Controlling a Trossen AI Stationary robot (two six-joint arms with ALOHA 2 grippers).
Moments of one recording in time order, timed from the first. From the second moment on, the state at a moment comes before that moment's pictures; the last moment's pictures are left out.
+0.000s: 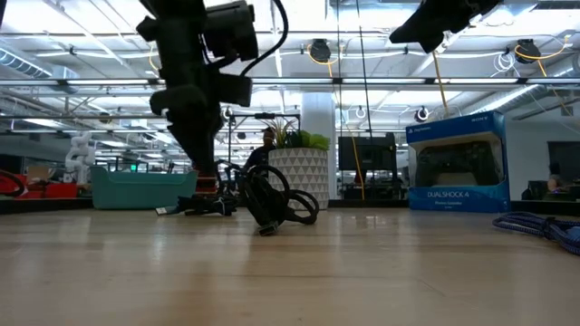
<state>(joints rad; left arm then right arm) 0.07 1.66 1.08 -0.70 -0.06 0.01 -0.03 0.87 0.78 -0.37 0.06 -0.02</state>
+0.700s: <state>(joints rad) 0.10 1.66 0.88 -0.40 -0.05 0.10 -0.03 0.87 0.78 -0.37 0.05 -0.02</state>
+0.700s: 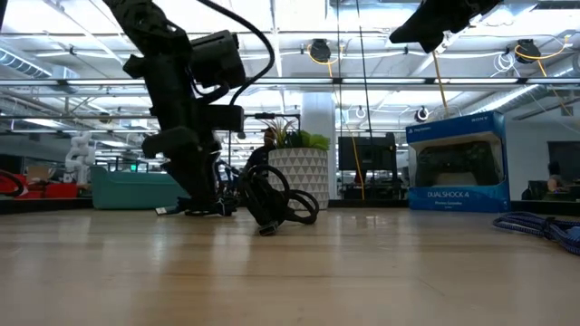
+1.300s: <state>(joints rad) 0.13 1.66 0.83 -0.38 -0.06 0.10 -0.03 0.87 0.78 -0.37 0.05 -0.01</state>
